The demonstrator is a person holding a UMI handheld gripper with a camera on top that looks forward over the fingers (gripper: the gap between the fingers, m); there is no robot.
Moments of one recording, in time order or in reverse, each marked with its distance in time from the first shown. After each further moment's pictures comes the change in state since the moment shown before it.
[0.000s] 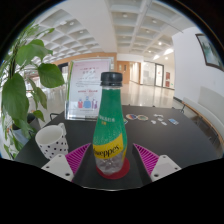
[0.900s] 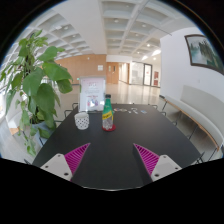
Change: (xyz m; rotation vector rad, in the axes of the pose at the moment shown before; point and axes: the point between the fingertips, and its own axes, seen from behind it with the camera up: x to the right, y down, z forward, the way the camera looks) arm -0.014 0.041 -0.361 -0.006 0.110 0.039
